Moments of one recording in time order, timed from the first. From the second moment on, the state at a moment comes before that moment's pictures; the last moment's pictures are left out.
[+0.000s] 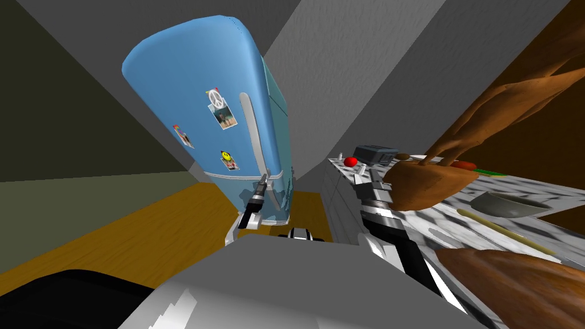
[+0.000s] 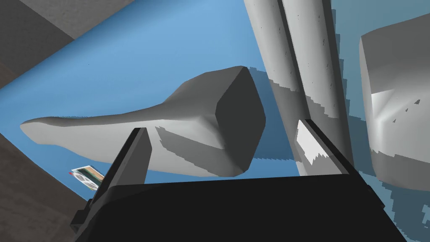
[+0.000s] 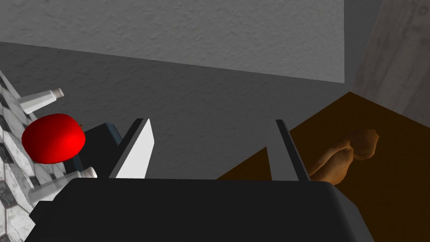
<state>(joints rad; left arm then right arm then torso) 0.26 0.16 0.02 -1.88 -0.02 -0.39 -0.20 0.54 -0.02 -0.07 -2.35 -0.07 -0.37 -0.17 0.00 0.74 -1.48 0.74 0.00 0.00</state>
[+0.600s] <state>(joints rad) 0.25 0.19 0.04 -1.95 -0.02 -0.24 -0.21 0.54 -0.02 -0.07 -2.35 -0.07 -0.37 -0.17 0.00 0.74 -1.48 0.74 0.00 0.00</state>
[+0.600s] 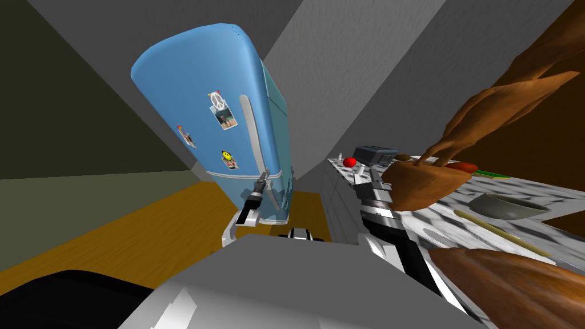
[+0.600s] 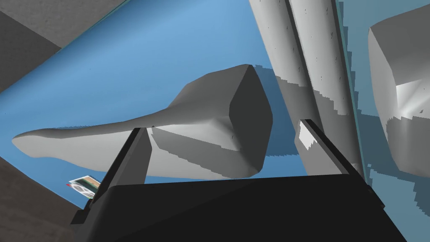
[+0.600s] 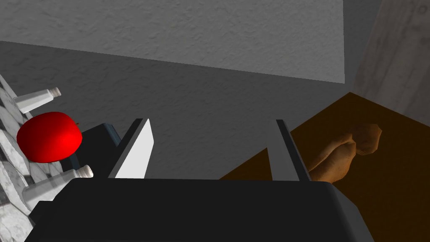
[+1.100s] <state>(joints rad) 0.23 0.21 0.06 -2.01 -0.01 -0.10 -0.22 0.54 -0.02 -0.07 -2.35 -0.07 -0.37 -0.17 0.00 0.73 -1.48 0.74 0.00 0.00</state>
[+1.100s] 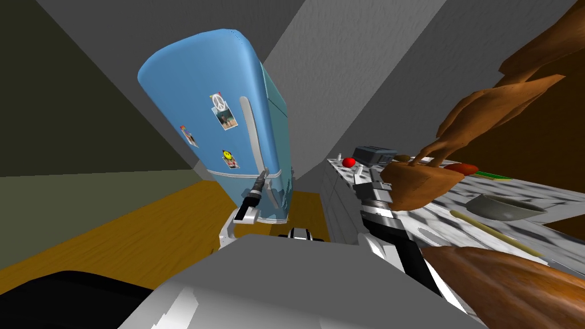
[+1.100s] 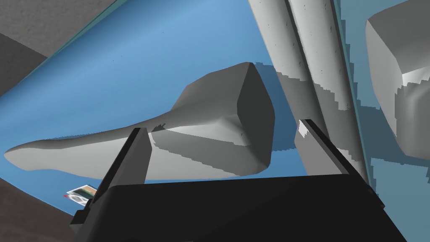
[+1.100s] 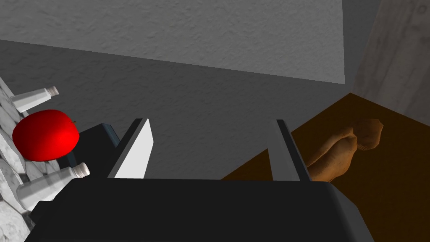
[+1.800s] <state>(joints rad) 0.22 0.24 0.09 -2.07 -0.01 0.08 -0.23 0.54 -0.02 -0.07 -2.35 -0.07 -0.37 -0.17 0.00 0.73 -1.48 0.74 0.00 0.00</state>
